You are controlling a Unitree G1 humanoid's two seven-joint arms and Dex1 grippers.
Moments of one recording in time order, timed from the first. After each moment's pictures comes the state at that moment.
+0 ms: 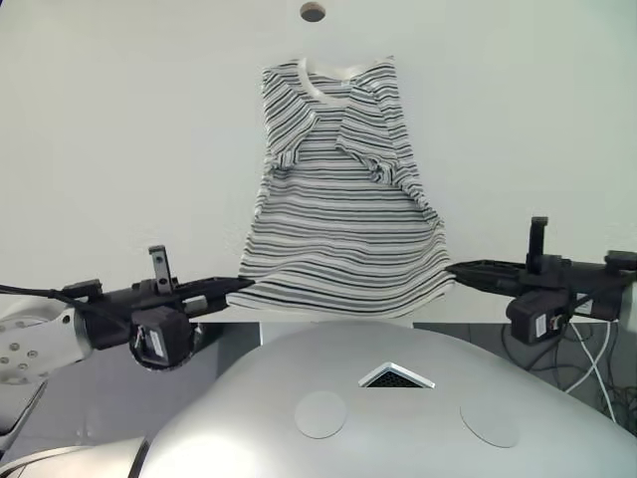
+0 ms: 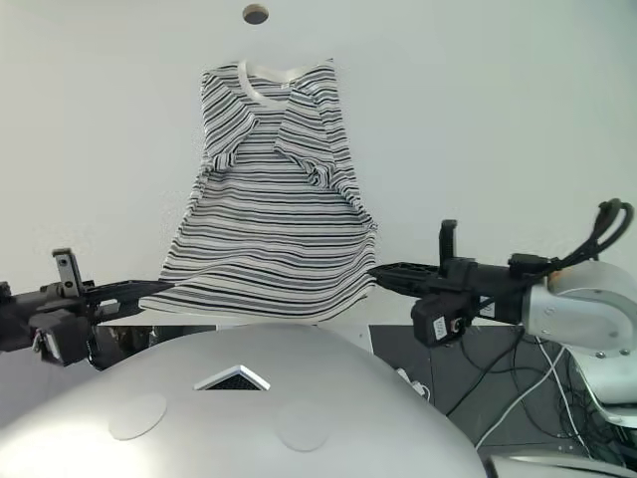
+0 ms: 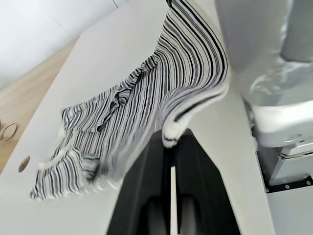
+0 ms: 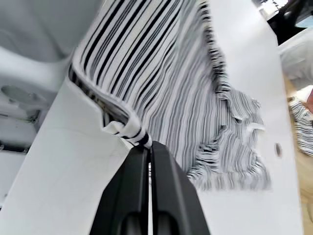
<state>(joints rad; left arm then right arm) 1.04 1.11 0.30 -0.57 -0.35 -0.66 -0.89 0.76 -1.04 -0.31 -0.65 0.14 -0.46 1.04</state>
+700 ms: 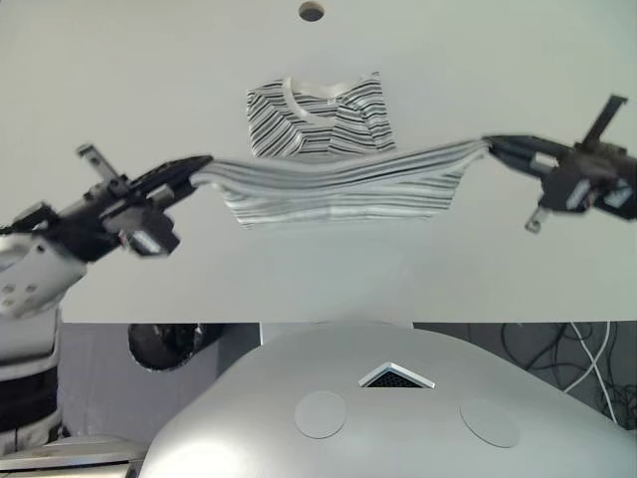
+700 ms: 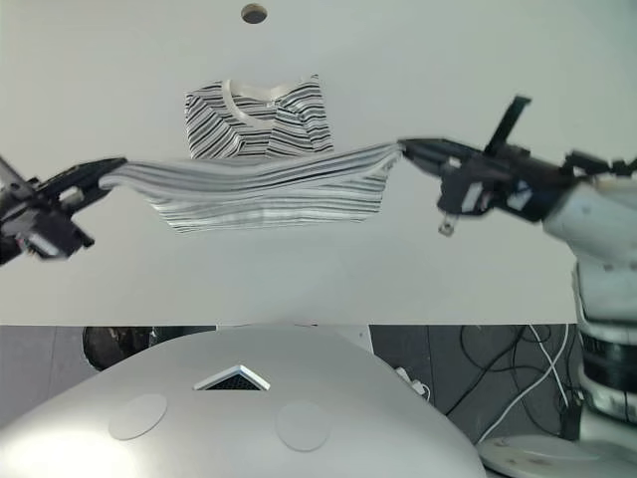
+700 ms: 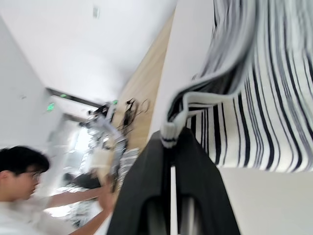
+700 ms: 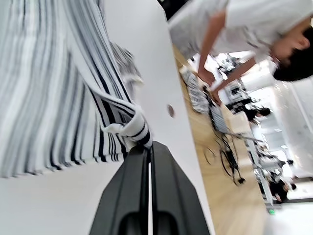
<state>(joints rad) 0.33 0.77 0.26 -0.33 0.14 -0.53 -0.68 0.01 -0.88 -0.08 -0.30 0.01 -0.19 0.88</state>
